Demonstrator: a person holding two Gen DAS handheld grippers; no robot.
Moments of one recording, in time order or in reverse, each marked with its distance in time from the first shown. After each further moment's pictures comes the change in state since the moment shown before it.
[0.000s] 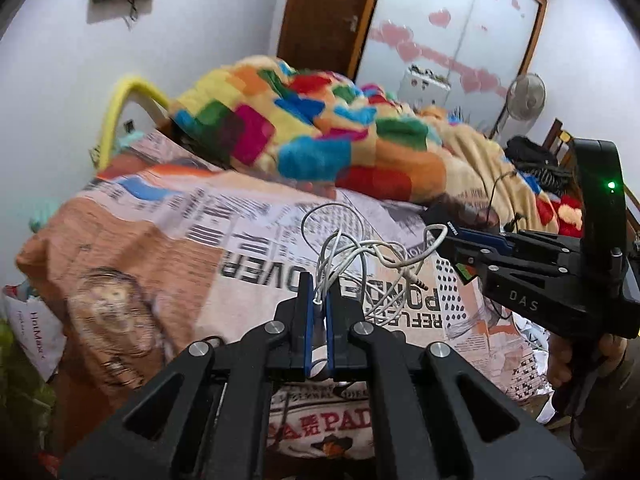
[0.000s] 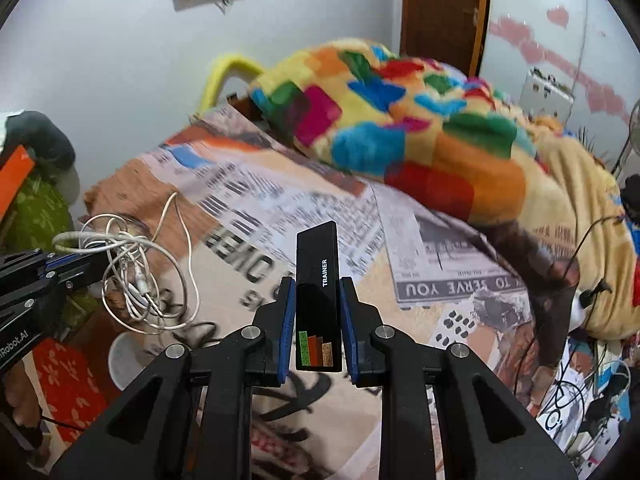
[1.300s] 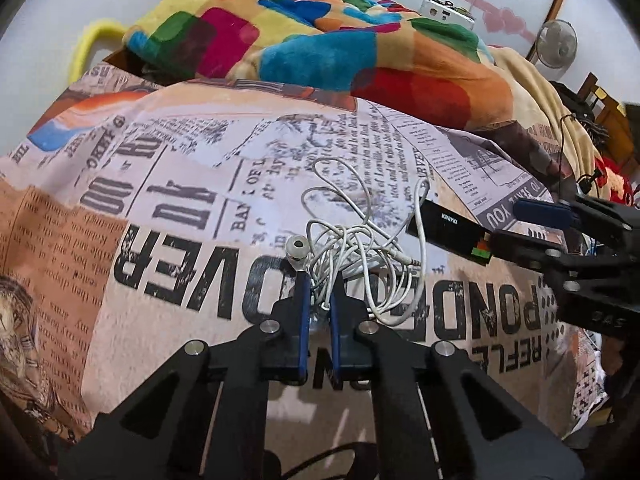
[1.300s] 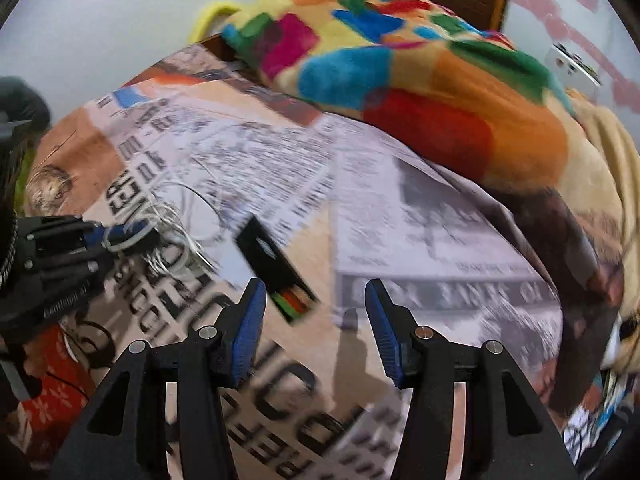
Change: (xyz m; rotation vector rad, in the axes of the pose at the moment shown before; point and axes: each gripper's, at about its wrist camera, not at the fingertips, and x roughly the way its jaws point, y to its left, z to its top) left arm 0.229 -0.003 -0.020 0.016 0.247 0.020; right arm 0.130 -0.087 -0.019 -0.075 0.167 0.023
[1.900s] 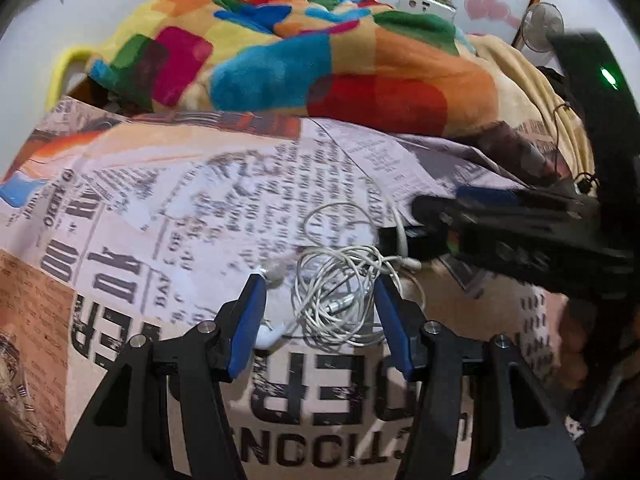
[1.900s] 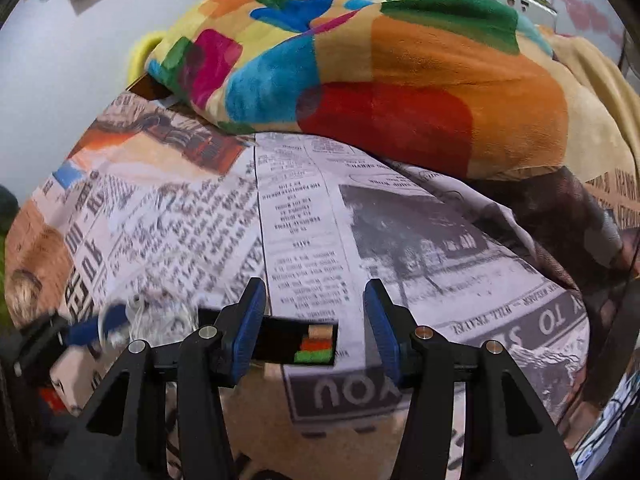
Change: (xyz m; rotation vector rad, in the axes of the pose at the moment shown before) left arm 0.025 -0.045 0.039 0.078 -0.006 0.003; right arm 0.047 -0.049 0.034 0.280 0.008 -0.020
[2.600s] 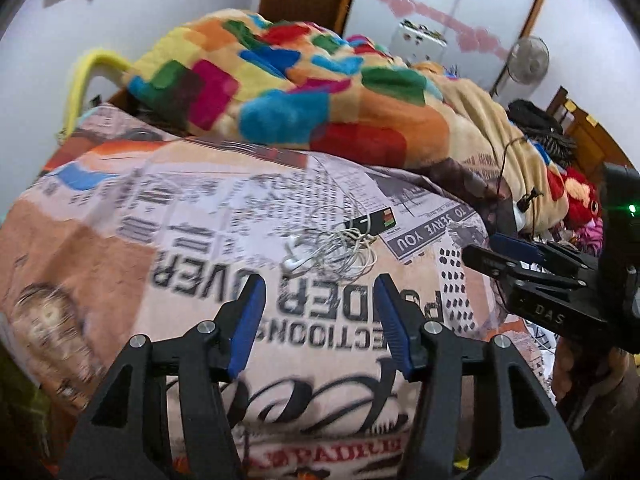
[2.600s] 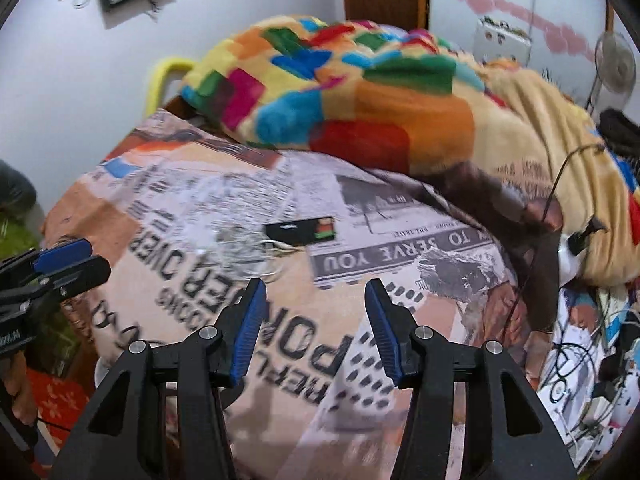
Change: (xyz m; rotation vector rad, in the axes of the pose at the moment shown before) left arm -0.125 0.006 -0.022 -0.048 -0.061 -0.063; right arm -0.116 0.014 -0.060 0.003 -0.097 -0.036
